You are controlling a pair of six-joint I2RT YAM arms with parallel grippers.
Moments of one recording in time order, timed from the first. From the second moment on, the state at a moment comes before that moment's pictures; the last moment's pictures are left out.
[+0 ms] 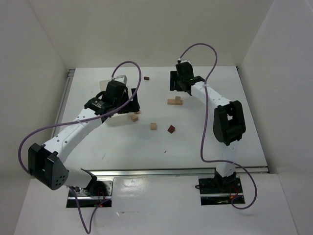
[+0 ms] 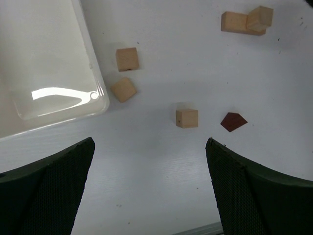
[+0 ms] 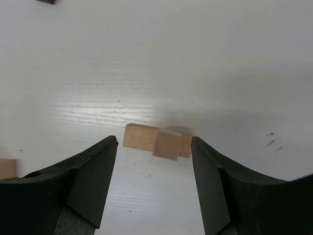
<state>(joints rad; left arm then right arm) -0.47 1.38 1.24 -0.59 -0.15 -0.49 0.37 2.02 1.66 -0.39 0.20 0.28</state>
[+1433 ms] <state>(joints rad) -0.48 1.99 1.44 -0.72 -0.35 -0.97 0.35 1.78 1.44 -0.29 0.25 0.22</state>
